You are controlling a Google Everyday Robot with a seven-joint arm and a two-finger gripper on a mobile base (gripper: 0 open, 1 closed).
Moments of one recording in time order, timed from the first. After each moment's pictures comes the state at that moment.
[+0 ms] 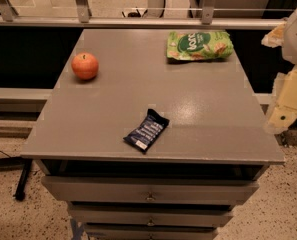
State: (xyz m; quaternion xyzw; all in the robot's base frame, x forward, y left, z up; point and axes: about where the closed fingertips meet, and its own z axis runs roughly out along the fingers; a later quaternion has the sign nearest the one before) arm 0.438 -0.217 0.976 -0.60 0.78 -0.03 0.16
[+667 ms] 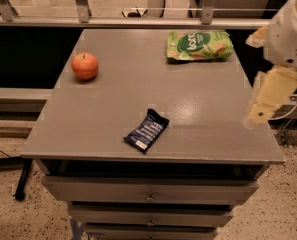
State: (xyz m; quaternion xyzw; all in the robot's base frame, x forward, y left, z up) arm 0.455 -0.193 0.968 -0.61 0.77 -0.01 0.19
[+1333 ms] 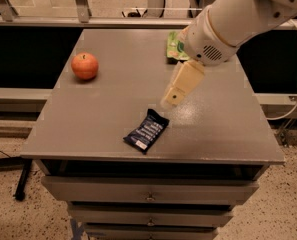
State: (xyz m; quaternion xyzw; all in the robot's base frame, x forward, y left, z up) arm 0.528 -0.059 0.945 -0.61 0.73 0.09 0.30
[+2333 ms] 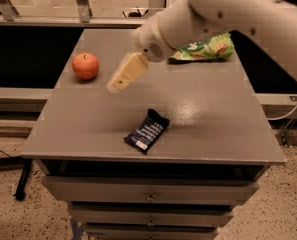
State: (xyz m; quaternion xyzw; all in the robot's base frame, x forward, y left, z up) arm 0.593 0.052 0.928 -0.58 0.69 0.20 0.38
